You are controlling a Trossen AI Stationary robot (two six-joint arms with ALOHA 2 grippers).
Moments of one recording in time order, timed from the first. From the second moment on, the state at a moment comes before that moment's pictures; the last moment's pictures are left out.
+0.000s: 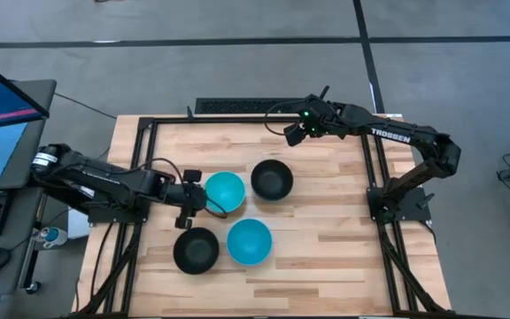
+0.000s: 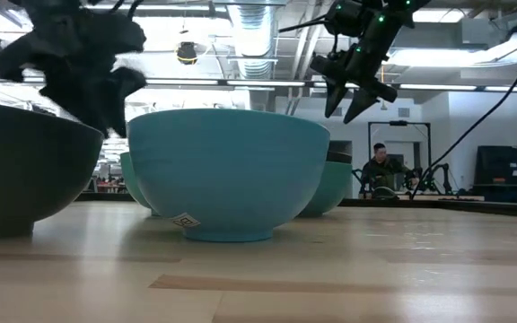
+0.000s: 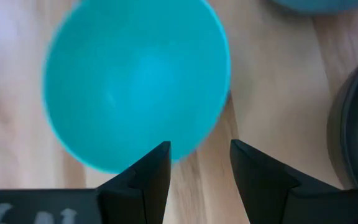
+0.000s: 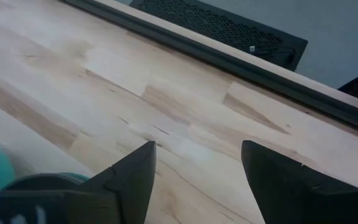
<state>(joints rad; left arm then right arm) -0.17 1.15 0.73 -0.65 -0.21 0.06 -0.47 1.48 1.25 -0.74 0.21 0.49</state>
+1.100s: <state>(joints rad) -0.20 1.45 0.80 -0.56 -0.20 0.23 -0.47 1.45 1.26 -0.77 0.21 0.52</state>
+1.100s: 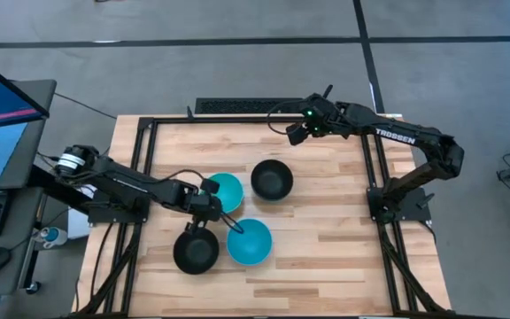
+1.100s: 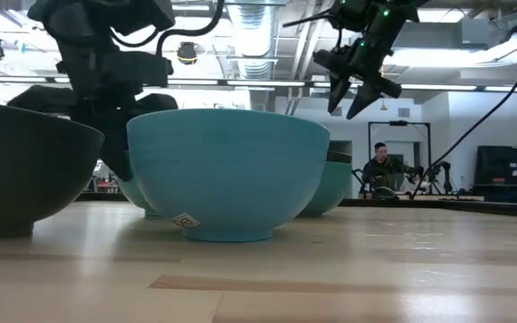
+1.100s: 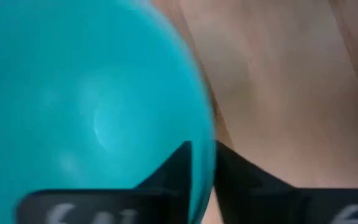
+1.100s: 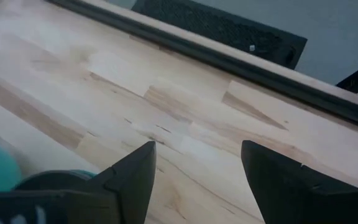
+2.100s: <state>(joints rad) -0.03 1.74 1.49 -0.88 -0.14 0.52 -0.53 1.33 1.12 -0.87 0.22 0.51</state>
